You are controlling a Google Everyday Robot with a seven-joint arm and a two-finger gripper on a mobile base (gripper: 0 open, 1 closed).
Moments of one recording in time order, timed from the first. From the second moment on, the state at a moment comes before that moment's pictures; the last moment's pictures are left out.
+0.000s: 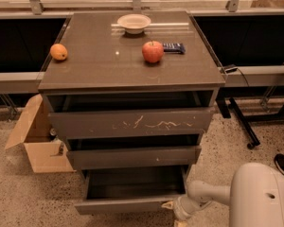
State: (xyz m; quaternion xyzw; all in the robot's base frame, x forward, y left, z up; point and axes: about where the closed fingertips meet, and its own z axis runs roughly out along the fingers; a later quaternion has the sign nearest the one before) arm 0.434 -0.150 0.158 -0.76 0.60 0.20 0.16
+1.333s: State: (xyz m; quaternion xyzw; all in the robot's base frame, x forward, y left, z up) arm 0.493 -0.172 0.176 -0.76 0.59 0.21 0.19
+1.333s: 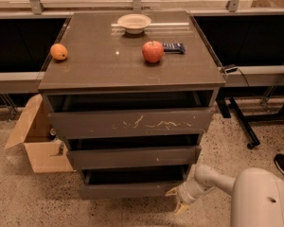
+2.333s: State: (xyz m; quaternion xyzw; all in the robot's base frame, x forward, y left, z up) arm 0.538 -0.184 0.173 -0.75 0.60 0.21 0.19
